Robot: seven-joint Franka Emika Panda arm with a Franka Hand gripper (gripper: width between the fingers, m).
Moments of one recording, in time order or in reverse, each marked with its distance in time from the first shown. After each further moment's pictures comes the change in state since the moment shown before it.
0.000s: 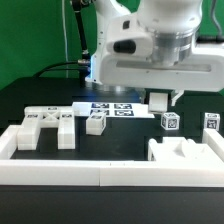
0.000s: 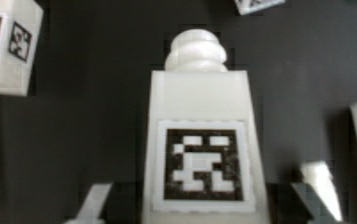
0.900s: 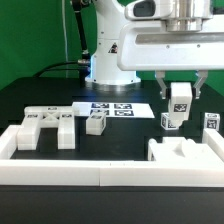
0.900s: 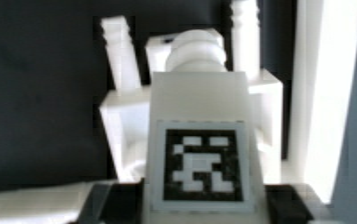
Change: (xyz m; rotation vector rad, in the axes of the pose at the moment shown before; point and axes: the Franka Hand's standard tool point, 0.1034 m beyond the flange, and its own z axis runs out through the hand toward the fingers) arm 0.020 -0.034 -0.030 0.055 0.601 -0.037
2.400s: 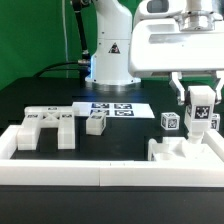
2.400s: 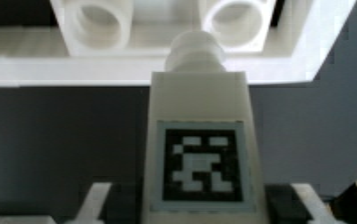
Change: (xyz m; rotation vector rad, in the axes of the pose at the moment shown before) arm 0.044 -0.014 0.014 0.015 0.398 -0.138
